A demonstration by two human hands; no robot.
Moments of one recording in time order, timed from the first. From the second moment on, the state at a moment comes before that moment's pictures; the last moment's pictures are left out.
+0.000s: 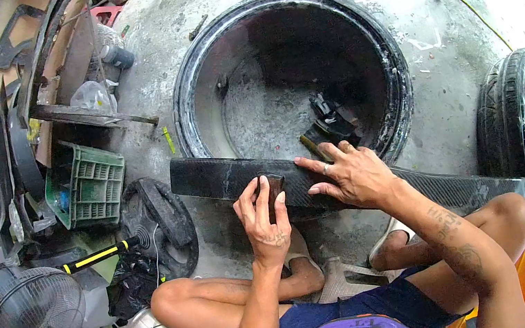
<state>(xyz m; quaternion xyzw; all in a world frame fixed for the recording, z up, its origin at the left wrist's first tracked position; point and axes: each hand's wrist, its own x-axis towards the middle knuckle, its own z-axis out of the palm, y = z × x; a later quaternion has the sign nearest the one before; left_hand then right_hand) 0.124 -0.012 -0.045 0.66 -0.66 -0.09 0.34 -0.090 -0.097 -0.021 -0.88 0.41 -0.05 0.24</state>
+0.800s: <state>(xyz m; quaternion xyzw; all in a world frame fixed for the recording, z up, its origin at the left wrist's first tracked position) 0.123 -0.013 -0.045 0.65 -0.67 -0.07 0.34 -0.098 -0.090 -0.028 -0.89 0.41 -0.10 0.18</state>
